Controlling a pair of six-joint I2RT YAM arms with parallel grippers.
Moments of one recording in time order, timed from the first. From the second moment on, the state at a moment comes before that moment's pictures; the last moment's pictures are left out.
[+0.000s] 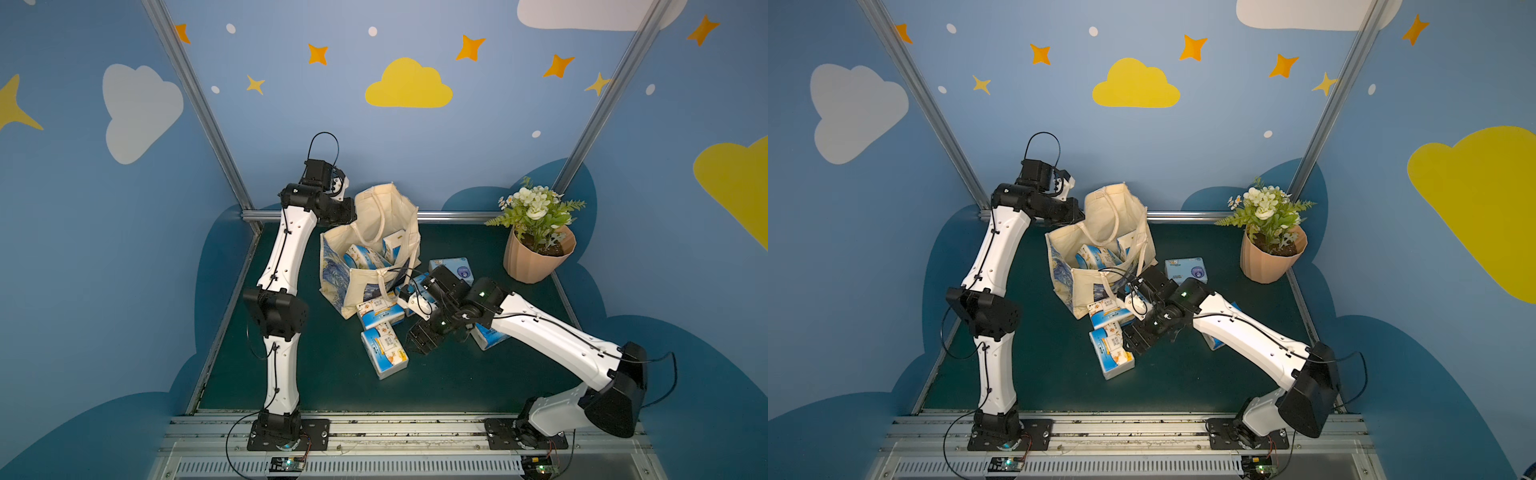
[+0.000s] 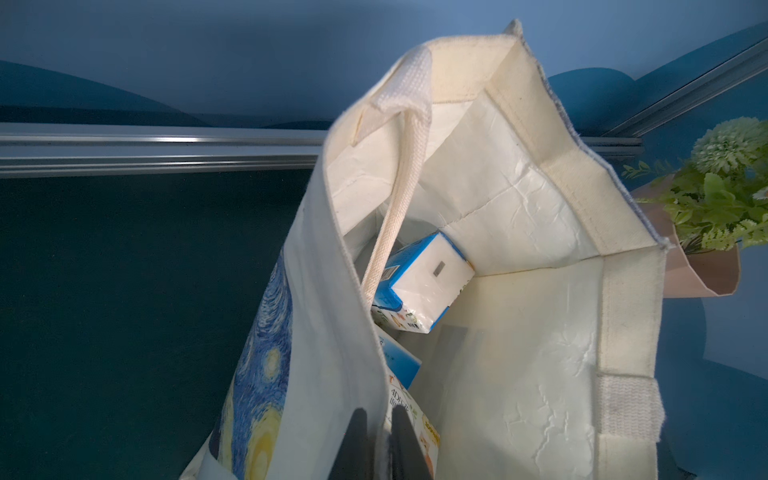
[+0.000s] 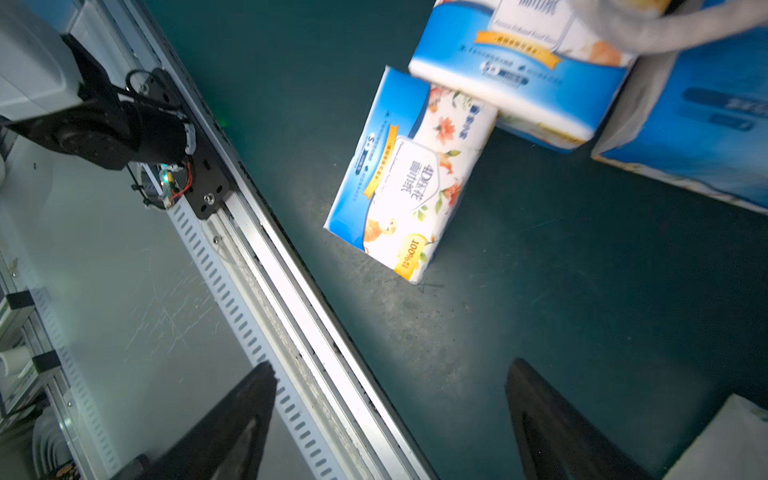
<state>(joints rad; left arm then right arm) -0.17 2.18 2.54 -1.21 0.33 -0.20 0.94 1.46 1.33 -1.02 -0.31 0.08</state>
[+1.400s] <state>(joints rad) -0.15 2.15 2.43 -1.13 0.44 -0.22 1.08 2.03 1.62 -1.04 -0.09 0.28</state>
